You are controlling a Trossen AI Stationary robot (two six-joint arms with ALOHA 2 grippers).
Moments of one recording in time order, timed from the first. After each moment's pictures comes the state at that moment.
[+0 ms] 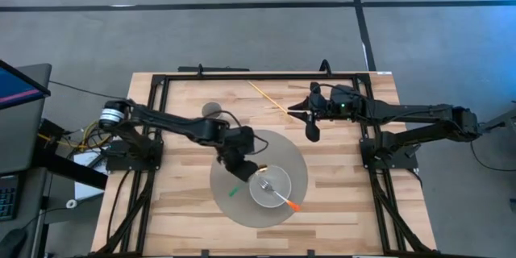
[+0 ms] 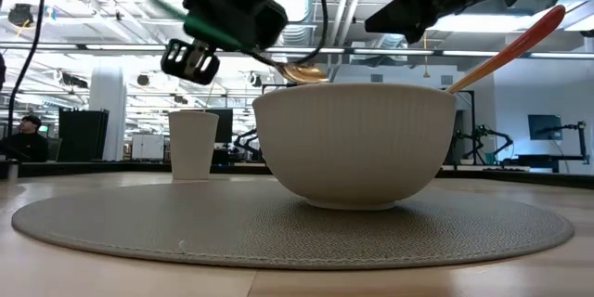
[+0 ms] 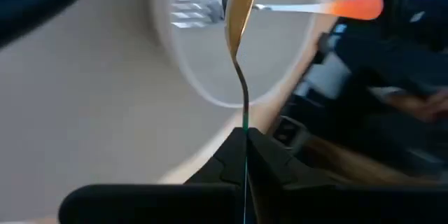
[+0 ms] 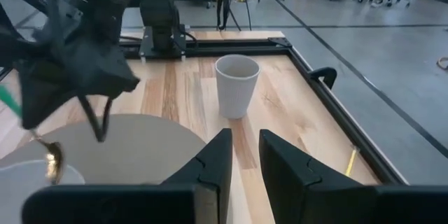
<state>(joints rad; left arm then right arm) -0.11 1.67 1.17 -0.48 0.52 -0.98 -0.23 1.05 0.69 0.06 -0.05 -0.09</state>
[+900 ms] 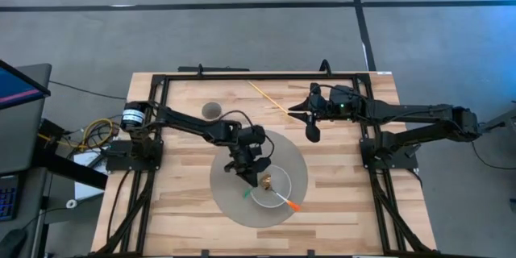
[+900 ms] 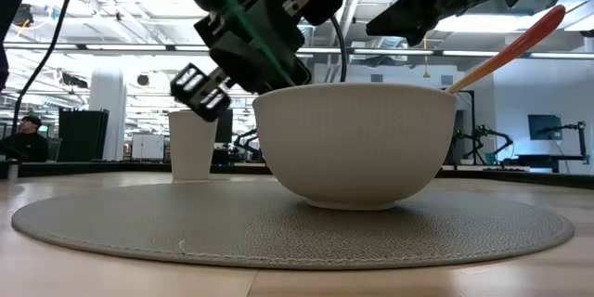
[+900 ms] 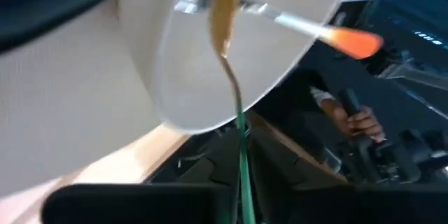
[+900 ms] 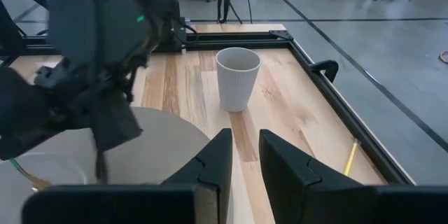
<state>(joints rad) -0.05 1.87 1.17 -0.22 0.81 -1.33 -0.23 1.05 0.69 0.04 -0.05 -0.09</state>
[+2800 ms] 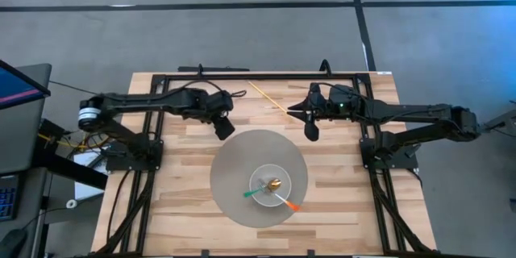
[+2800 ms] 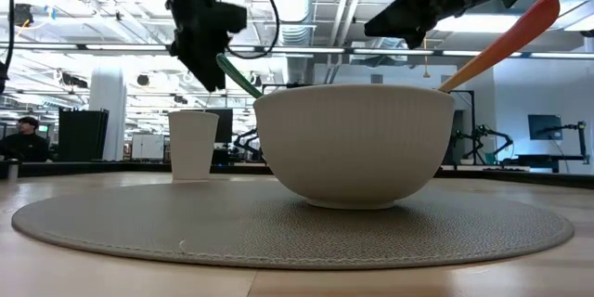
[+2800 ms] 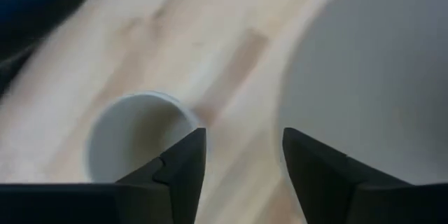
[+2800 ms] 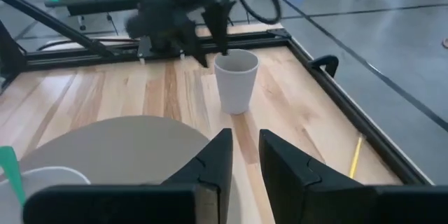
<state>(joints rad) 0.17 1.45 1.17 -0.89 -0.26 -0.32 -0.23 1.06 0.69 0.06 -0.05 -0.02</state>
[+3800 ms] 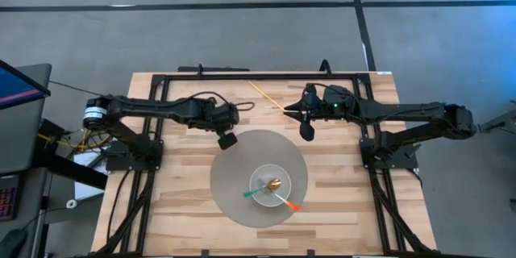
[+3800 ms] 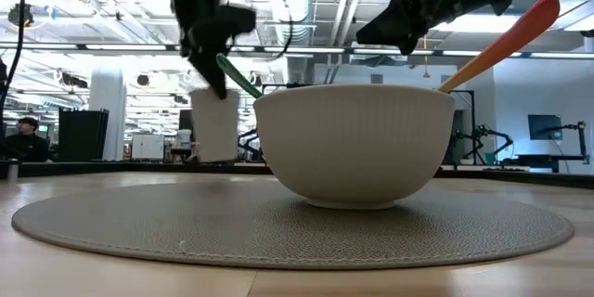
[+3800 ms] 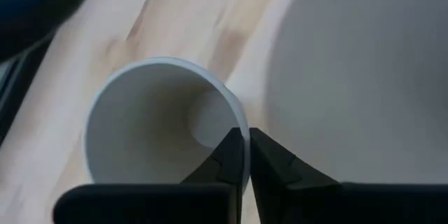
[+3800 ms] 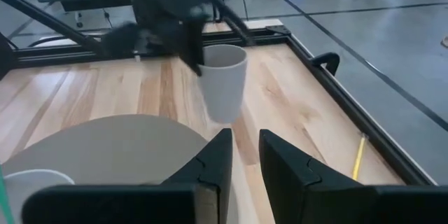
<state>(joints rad) 0.07 1.51 1.15 -0.84 -0.33 -0.24 -0.24 1.13 0.69 0.12 -0.05 -0.03</state>
